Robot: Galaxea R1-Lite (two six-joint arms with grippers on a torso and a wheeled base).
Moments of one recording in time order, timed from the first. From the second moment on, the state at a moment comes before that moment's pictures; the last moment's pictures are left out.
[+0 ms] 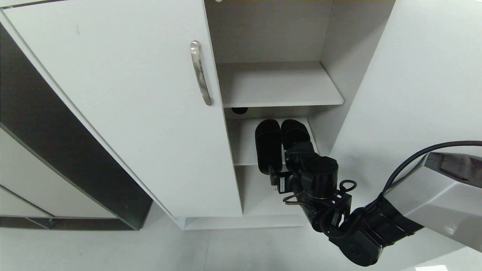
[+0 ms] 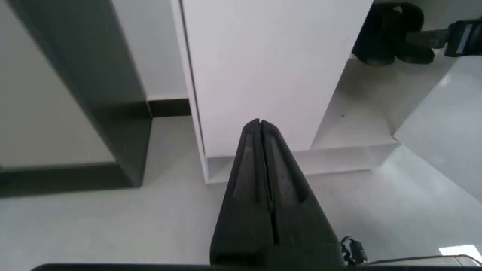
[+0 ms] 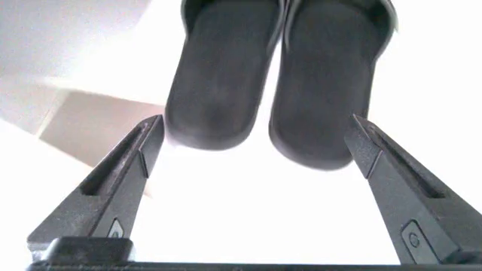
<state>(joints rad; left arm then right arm) 0.00 0.00 -0.01 -0.02 -0.04 -0.01 0.77 2.15 -0.95 -1.11 -0.57 0.04</state>
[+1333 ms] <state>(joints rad) 0.00 0.00 -0.01 -0.01 -0.03 -0.03 0.77 2.14 -0.92 -1.11 -0.57 0.04</state>
